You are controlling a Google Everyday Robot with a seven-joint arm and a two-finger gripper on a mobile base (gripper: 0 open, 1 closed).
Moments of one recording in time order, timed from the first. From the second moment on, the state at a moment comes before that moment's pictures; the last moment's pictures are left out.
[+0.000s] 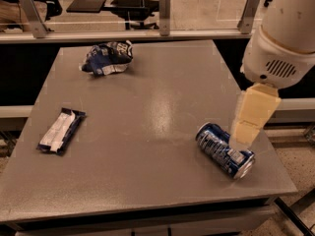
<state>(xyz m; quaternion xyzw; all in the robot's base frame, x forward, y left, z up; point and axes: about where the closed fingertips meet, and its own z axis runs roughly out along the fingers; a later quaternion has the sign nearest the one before) 0.420 -0.159 0.949 -0.58 0.81 -0.01 0.09</state>
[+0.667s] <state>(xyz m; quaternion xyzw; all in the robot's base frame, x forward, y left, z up) 0.430 -0.156 0.889 -0.47 0.88 -0.02 0.04</state>
